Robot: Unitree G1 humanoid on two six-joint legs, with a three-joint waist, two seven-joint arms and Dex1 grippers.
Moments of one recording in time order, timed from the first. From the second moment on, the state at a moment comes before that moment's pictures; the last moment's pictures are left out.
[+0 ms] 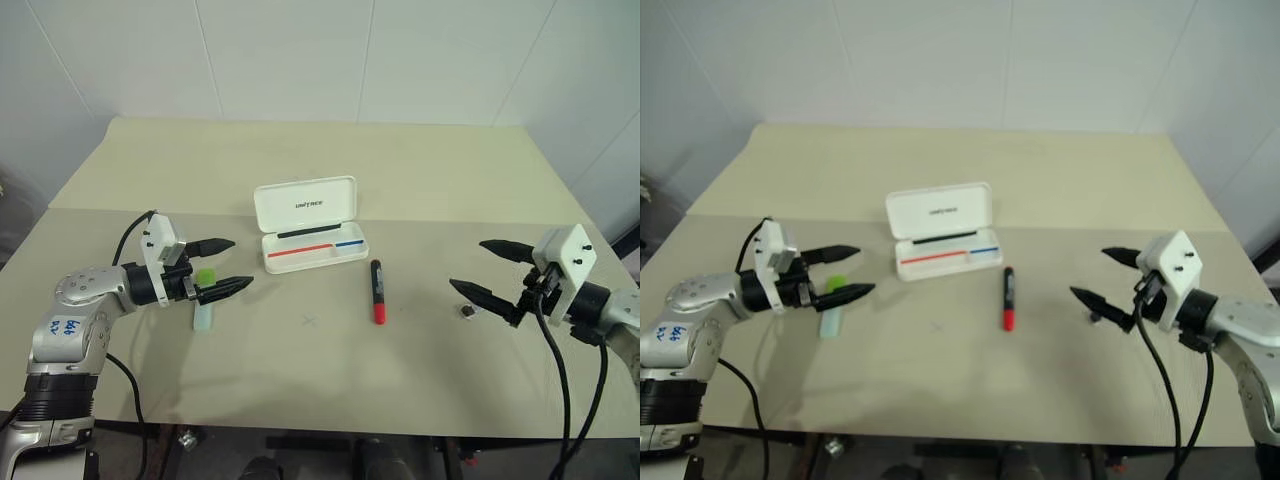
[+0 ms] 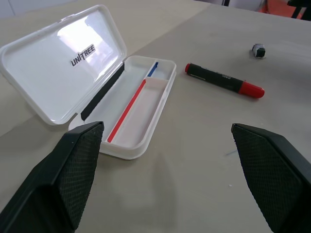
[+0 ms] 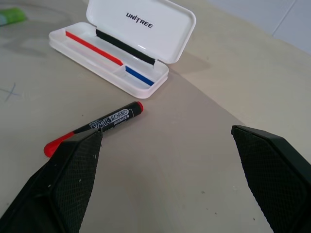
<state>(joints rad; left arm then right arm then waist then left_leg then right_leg) -0.41 0.73 0.18 0.03 -0.47 0.37 -1.05 -0.14 -0.78 -0.33 -0.34 0.51 0.46 0.82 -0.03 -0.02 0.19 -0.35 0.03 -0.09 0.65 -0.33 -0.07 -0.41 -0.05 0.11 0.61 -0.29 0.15</state>
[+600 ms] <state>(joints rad) -0.50 0.71 0.08 0.11 -0.38 0.26 -1.08 -0.28 -0.69 -0.18 -0.42 0.52 0.48 0.77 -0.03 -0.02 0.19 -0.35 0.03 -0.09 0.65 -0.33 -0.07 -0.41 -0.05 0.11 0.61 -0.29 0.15</state>
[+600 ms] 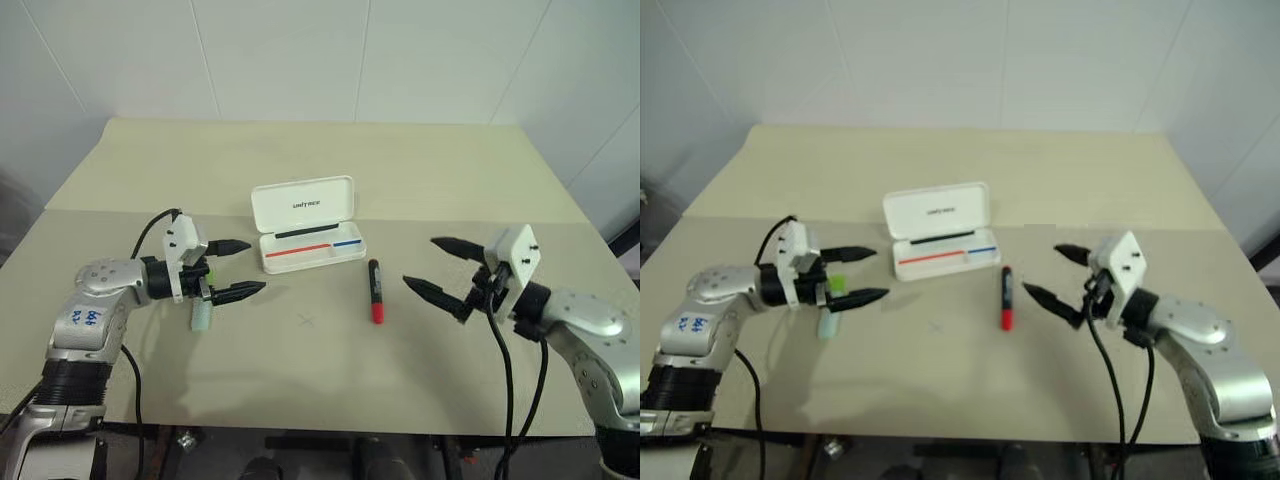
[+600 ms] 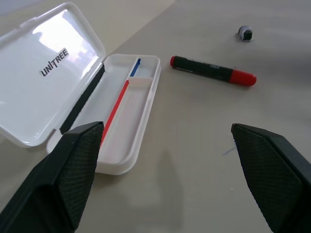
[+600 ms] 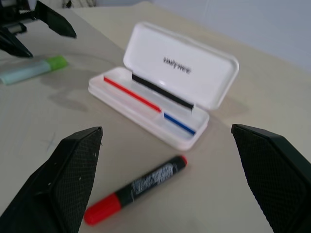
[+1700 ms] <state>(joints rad) -0.81 0.48 -0.19 0.63 0.02 -0.05 -0.95 -0.33 -0.60 -0.08 -0.49 0.52 0.50 0.71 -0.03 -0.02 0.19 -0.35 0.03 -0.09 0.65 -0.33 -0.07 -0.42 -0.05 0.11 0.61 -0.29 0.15</state>
